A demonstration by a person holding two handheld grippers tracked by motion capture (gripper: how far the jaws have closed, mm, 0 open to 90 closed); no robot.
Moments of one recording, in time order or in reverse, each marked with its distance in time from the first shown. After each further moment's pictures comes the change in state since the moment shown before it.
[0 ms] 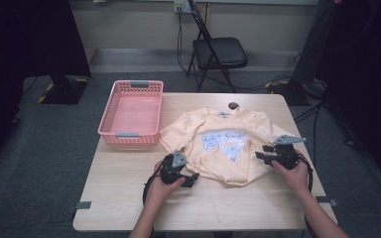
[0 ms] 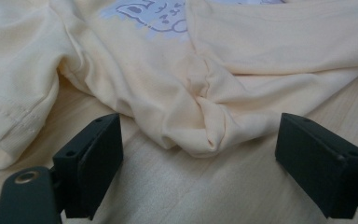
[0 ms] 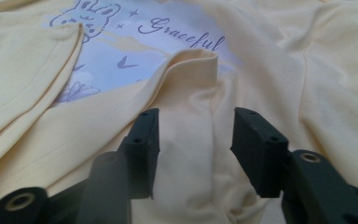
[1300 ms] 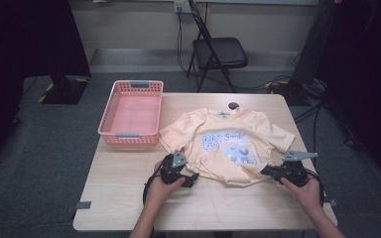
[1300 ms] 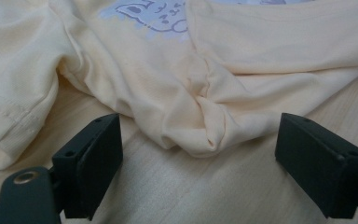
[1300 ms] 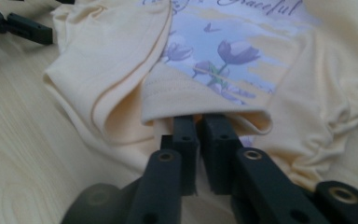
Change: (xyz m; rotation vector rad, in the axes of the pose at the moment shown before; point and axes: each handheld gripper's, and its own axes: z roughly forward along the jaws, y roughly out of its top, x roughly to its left) left arm 0.000 0.000 0.000 0.001 -0.002 0.003; right arm 0.030 -0.031 -0.047 0.015 0.181 0.021
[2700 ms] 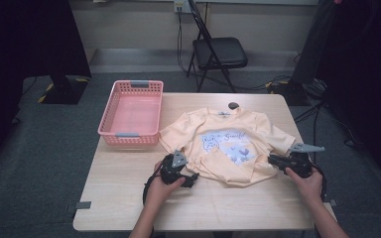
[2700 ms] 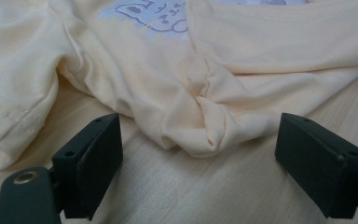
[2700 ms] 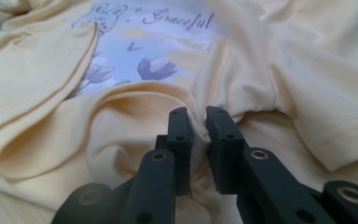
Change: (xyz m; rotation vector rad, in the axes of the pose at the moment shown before) left arm 0.000 0.000 0.000 0.000 0.000 0.000; right arm -0.041 0.001 0.002 -0.073 -0.121 0.078
